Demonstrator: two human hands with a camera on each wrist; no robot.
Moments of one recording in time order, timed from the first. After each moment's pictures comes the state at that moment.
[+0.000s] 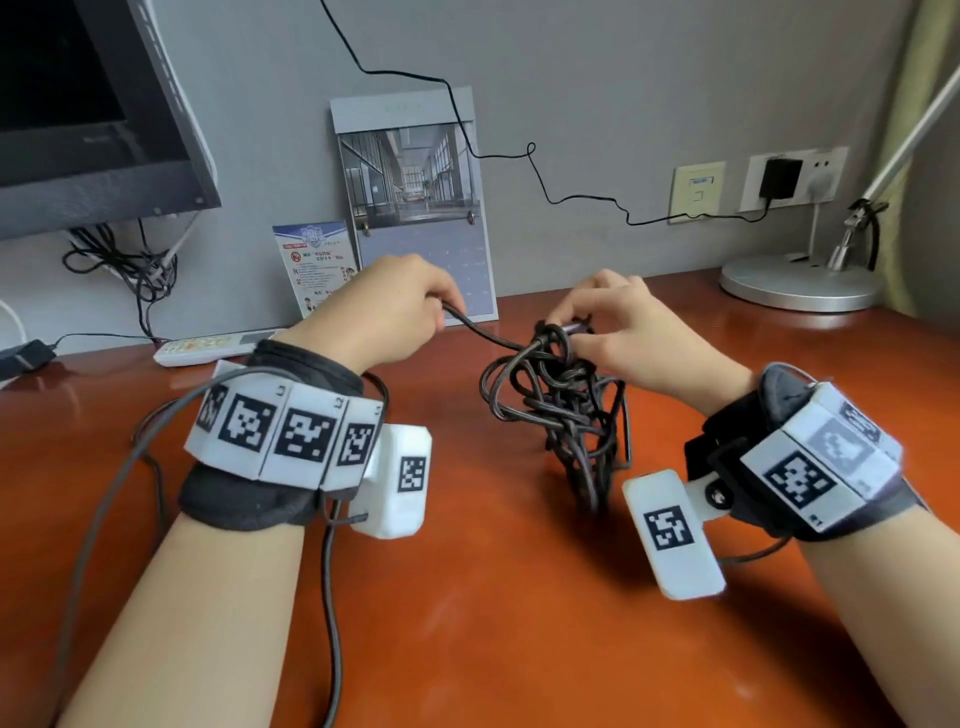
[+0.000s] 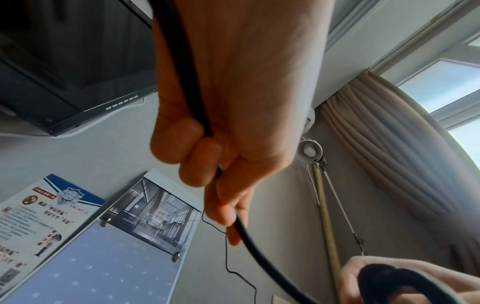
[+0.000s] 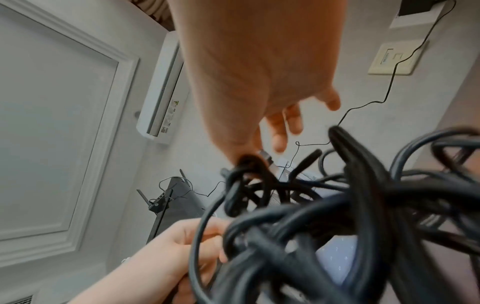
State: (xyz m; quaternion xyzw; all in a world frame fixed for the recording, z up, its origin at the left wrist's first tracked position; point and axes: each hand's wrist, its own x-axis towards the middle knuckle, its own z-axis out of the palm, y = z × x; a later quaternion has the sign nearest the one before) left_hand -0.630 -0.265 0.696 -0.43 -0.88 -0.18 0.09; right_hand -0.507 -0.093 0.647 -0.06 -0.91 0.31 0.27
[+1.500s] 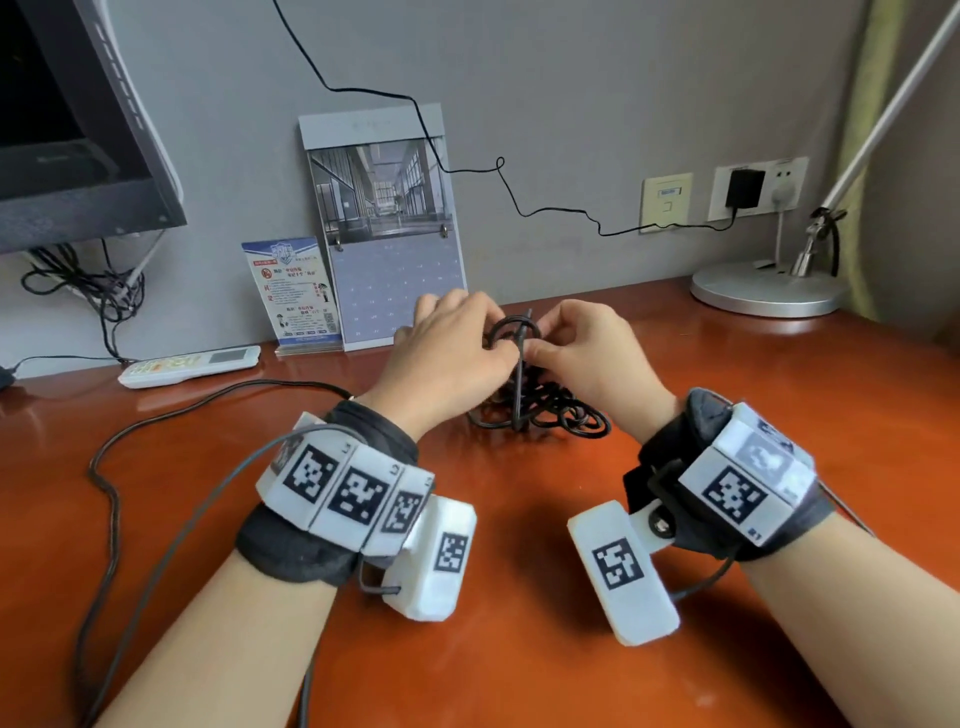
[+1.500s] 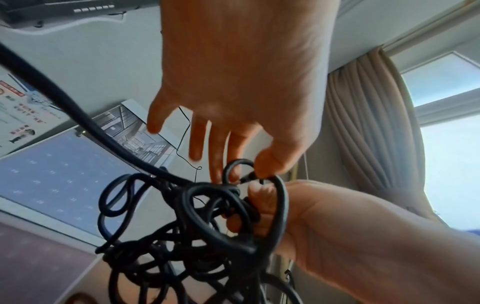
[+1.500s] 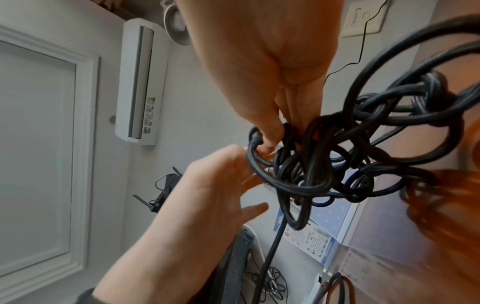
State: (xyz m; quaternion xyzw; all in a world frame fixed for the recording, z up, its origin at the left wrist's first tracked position) left_hand -0.589 -0.221 0.665 -0.42 -0.87 -0.24 0.05; right_hand -0.522 -0.093 0.628 -0.15 -0.82 0.41 0.37
